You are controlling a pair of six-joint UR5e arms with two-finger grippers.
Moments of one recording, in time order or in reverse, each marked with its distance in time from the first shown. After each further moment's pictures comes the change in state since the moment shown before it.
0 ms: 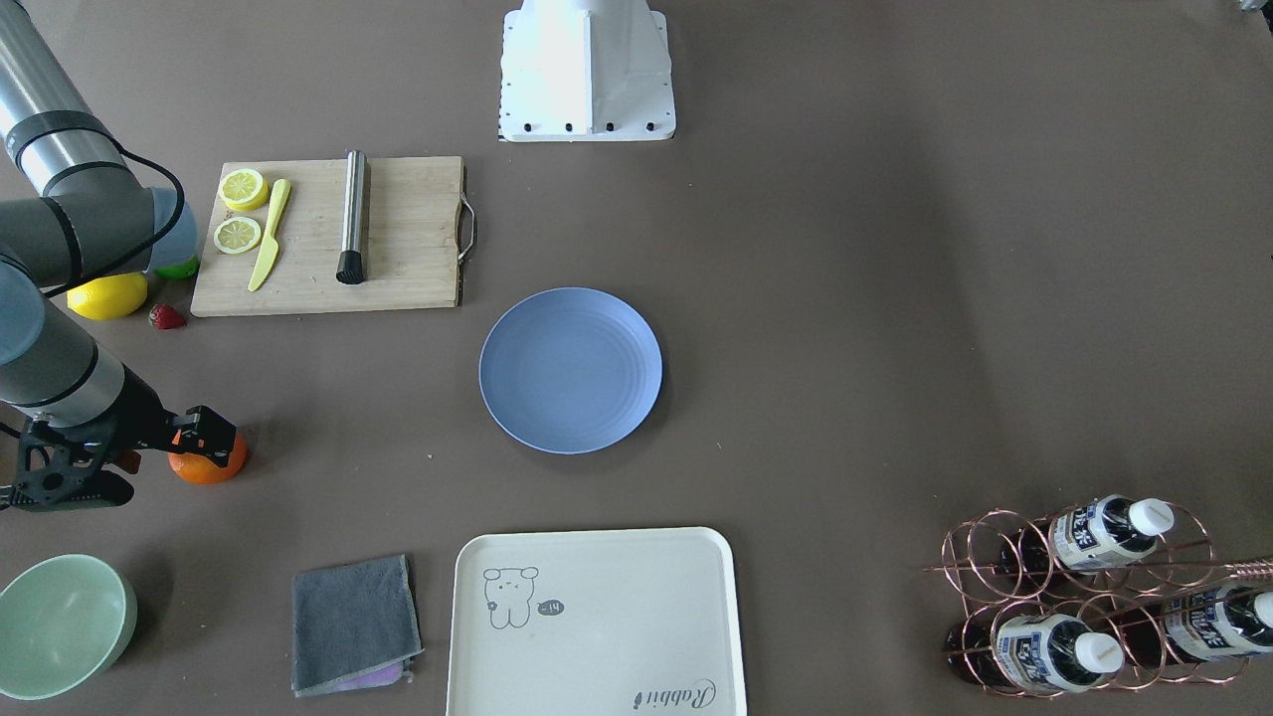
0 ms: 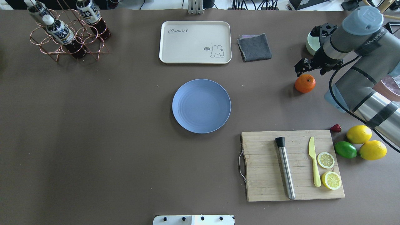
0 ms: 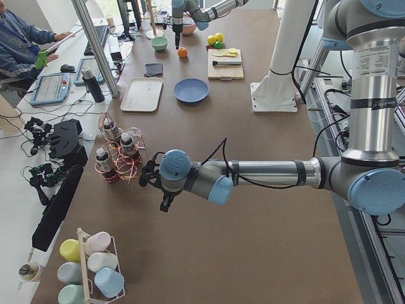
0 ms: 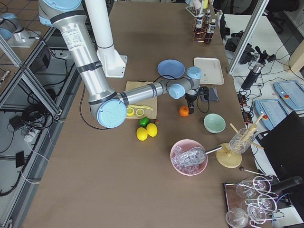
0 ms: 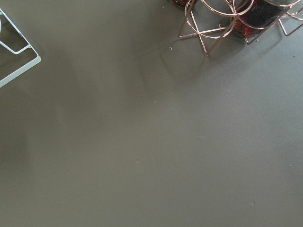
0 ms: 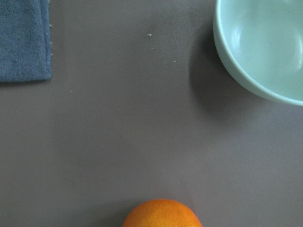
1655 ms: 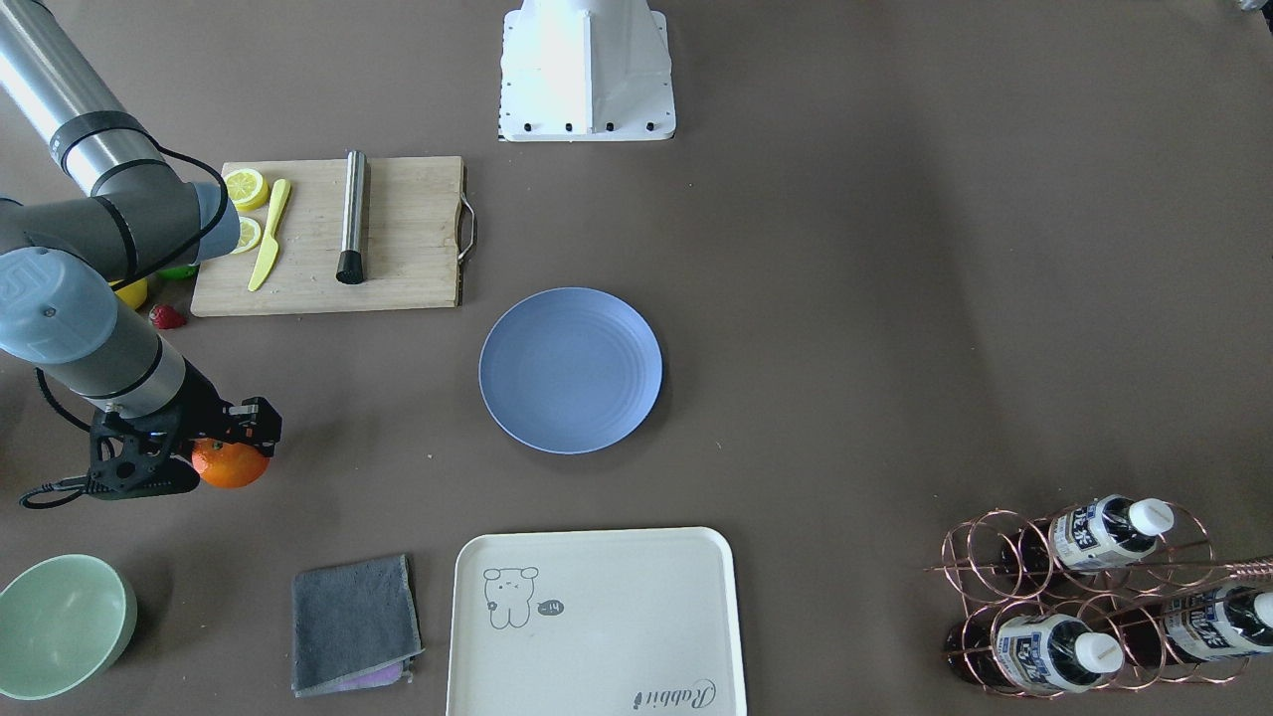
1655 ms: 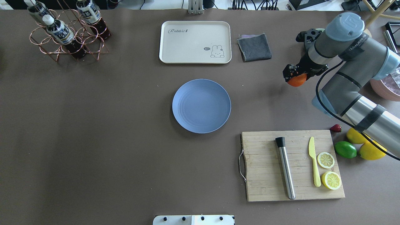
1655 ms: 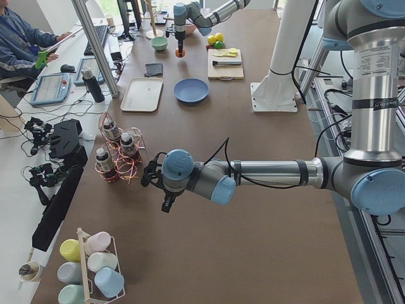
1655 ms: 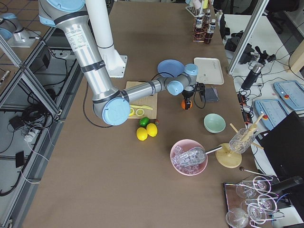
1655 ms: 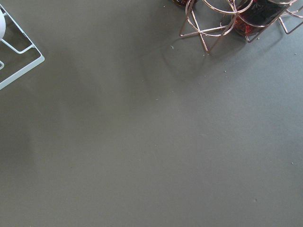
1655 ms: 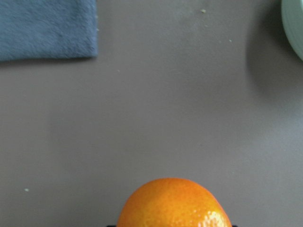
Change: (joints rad) left arm 0.001 0.003 0.000 -0.003 0.010 0.001; right arm -0.054 0.050 0.015 -0.005 0.002 0.076
